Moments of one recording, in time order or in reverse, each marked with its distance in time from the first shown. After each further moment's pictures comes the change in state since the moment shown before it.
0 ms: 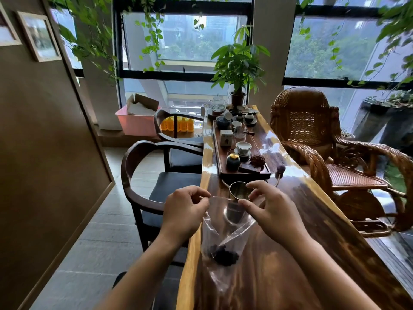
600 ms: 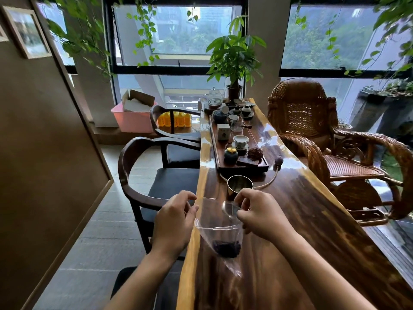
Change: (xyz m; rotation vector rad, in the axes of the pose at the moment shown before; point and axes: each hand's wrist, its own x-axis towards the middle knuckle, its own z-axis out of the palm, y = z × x) left_hand -0.022 -0.038 0.004 0.259 0.092 0.183; right_hand -0.002 0.001 0.026 0.105 -0.241 0.186
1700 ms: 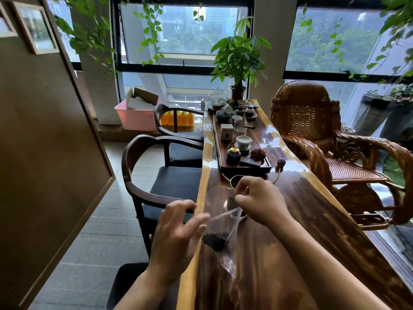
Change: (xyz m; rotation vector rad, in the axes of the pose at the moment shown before) left_hand -0.039 -0.022 -0.001 0.223 0.085 0.414; right_hand 0.017 -0.018 -0.004 -0.214 0.094 -0.027
